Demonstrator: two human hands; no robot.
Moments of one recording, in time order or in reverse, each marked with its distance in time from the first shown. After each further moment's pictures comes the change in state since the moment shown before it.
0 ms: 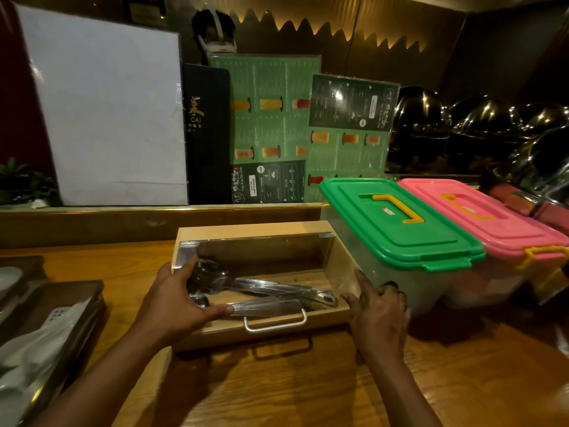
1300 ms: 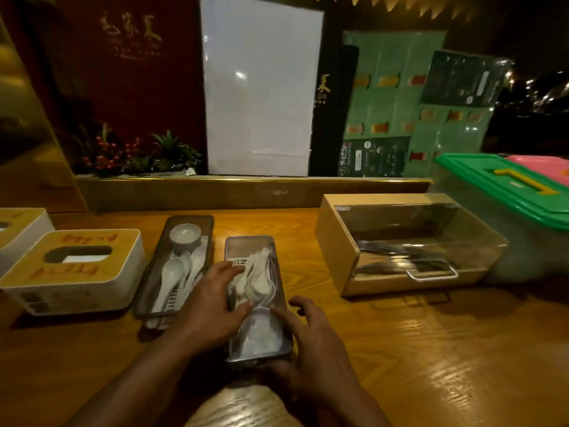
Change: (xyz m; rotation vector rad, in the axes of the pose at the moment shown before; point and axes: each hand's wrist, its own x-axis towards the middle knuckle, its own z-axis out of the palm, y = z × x) left_hand -0.075 -0.239 -0.152 -0.037 -0.037 0.180; right_hand -0.264 -0.337 -0.009 0.404 -0.615 -0.492
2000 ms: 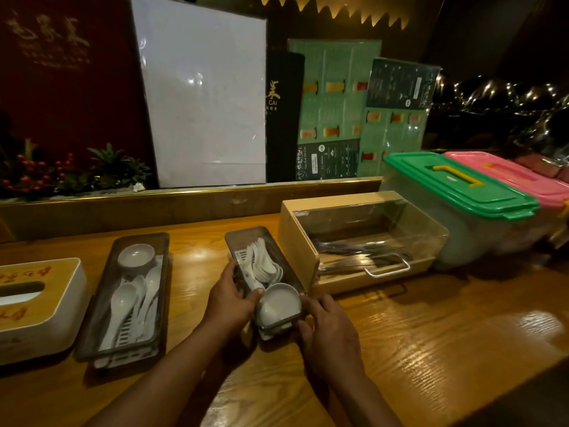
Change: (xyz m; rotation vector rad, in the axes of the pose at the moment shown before) left_hand 0.060 0.044 0.081 -0.579 -0.062 -0.239; right_hand 0.002 0.057 -0.024 -0.147 0.279 0.361
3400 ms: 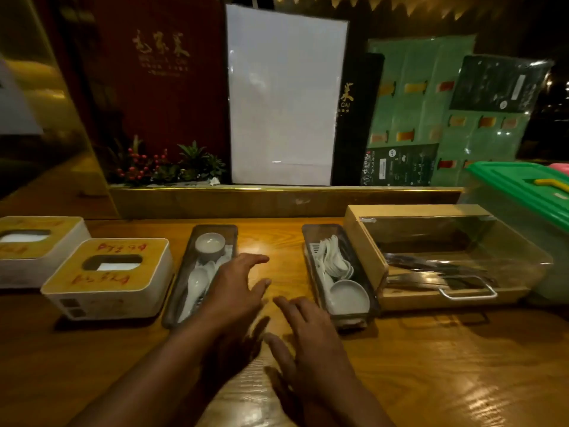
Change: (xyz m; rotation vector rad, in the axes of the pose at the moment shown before) left_hand -0.019 0.009 -0.104 0.463 0.127 0.268; right_hand -0.006 -0.094 0.035 0.144 -0.151 -0.472
